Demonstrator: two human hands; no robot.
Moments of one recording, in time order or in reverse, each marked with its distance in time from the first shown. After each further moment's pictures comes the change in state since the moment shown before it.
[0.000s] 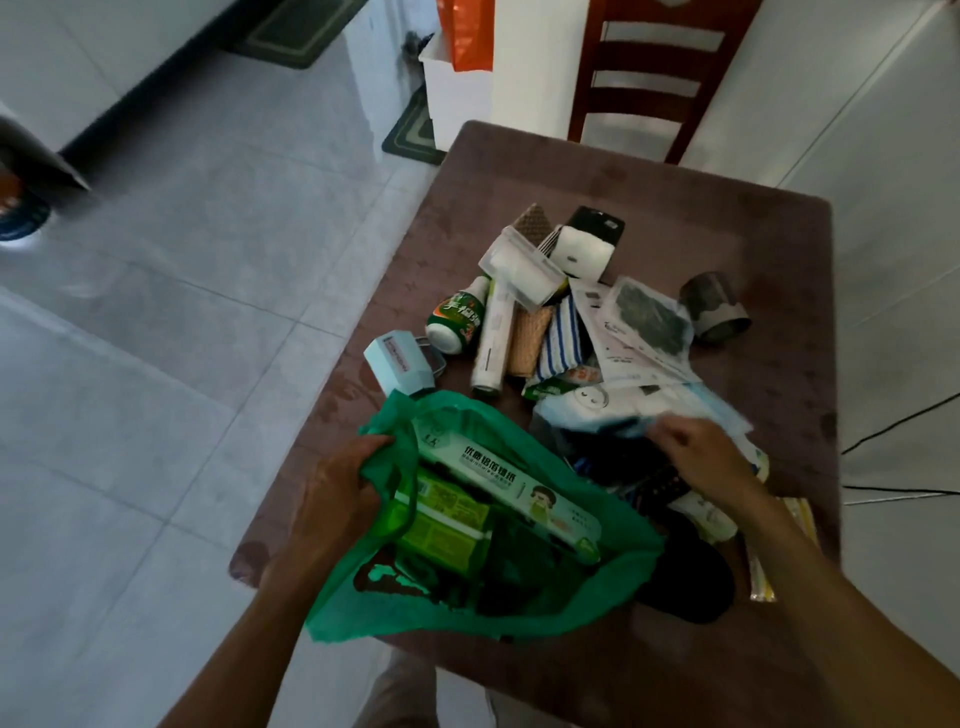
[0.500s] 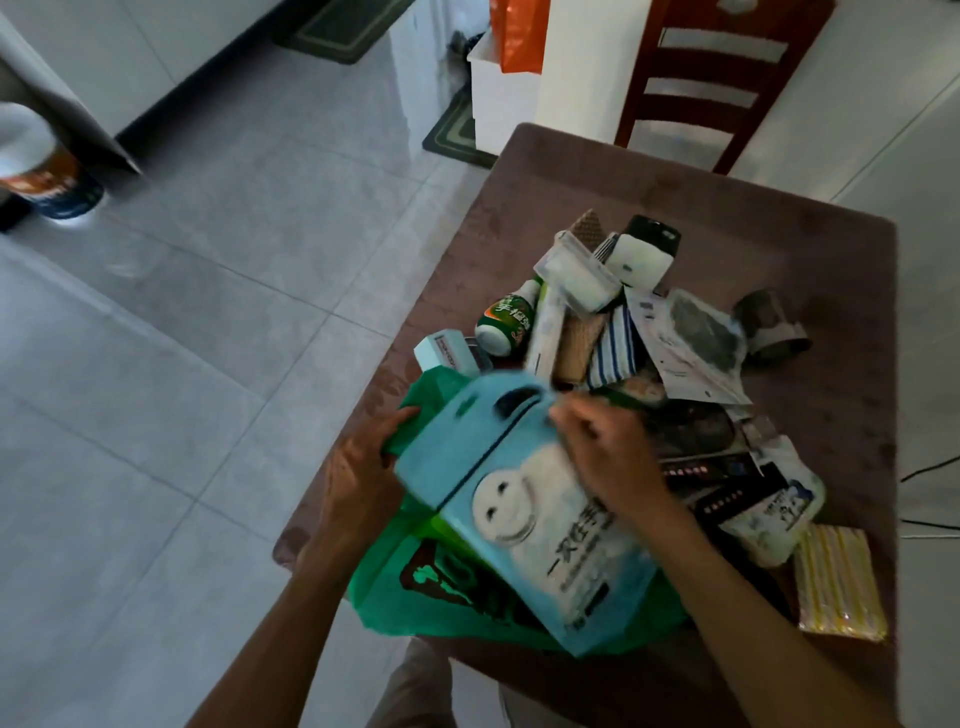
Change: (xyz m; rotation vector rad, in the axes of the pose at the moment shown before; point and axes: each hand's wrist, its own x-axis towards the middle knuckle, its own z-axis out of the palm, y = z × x) left_hand 0.003 -0.015 -0.025 -0.132 0.175 0.115; right_hand -0.031 -0.175 0.079 0.119 0.006 -0.351
